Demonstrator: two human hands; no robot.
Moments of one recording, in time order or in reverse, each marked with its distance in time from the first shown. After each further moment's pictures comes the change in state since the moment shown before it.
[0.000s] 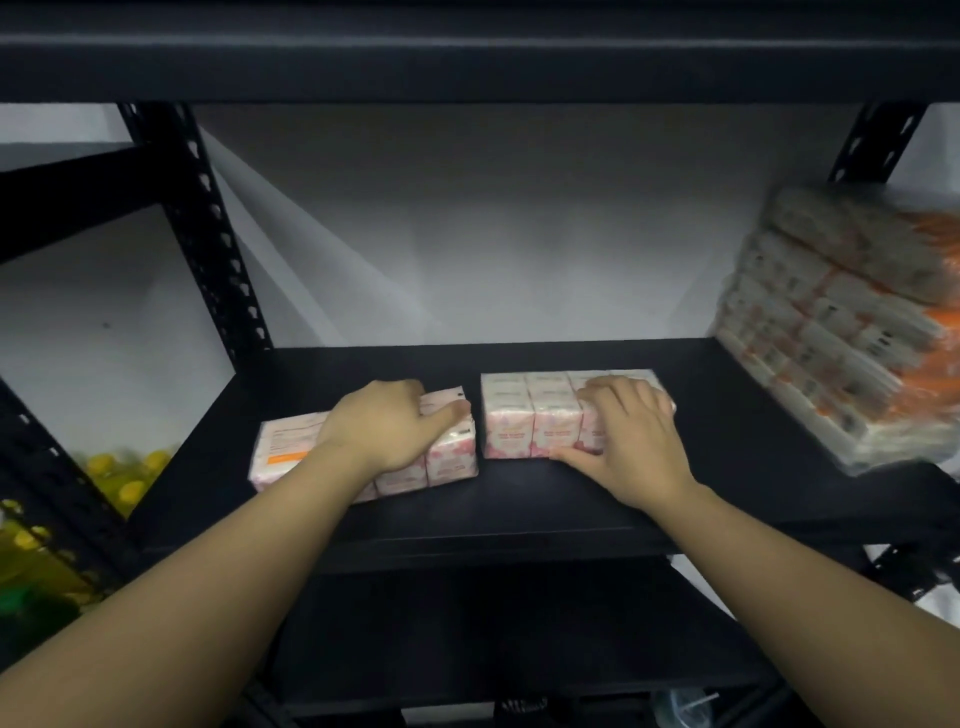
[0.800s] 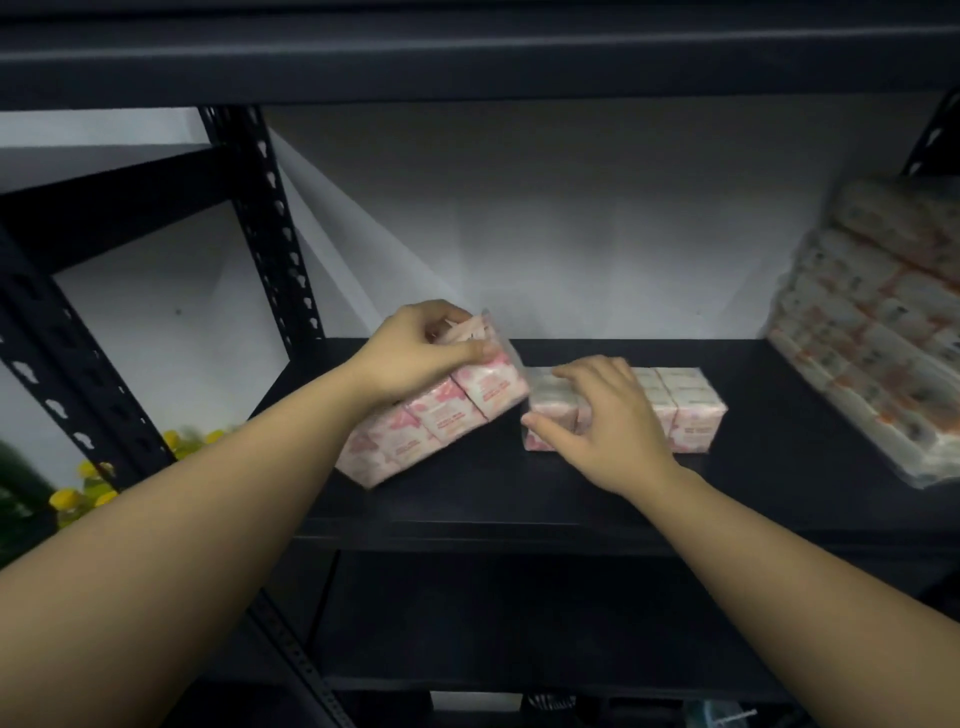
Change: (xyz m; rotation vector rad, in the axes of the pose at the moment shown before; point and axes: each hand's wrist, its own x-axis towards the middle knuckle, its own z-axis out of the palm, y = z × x) left_hand 0.002 -0.014 -0.064 -0.760 -0.014 0.125; right_hand 0.029 -0.080 -0.014 0.356 0.011 -0.029
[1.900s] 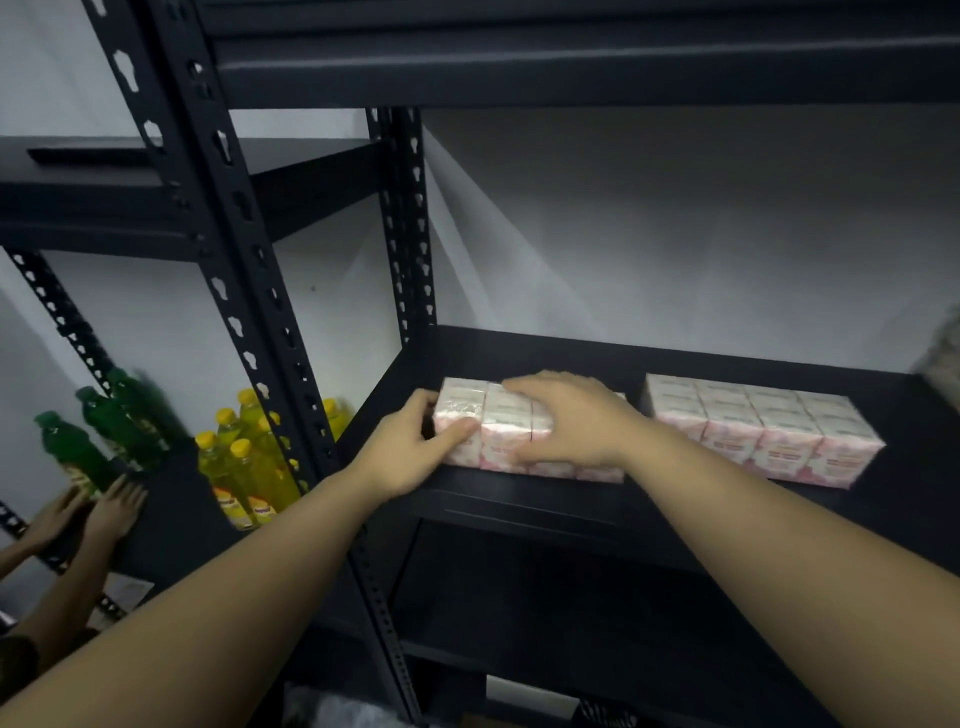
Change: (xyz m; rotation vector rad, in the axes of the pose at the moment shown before) left_hand -0.115 -0.131 -0.037 0.111 0.213 -0.225; right_hand 0.065 -0.116 0.062 -0.063 -0.667 -0.169
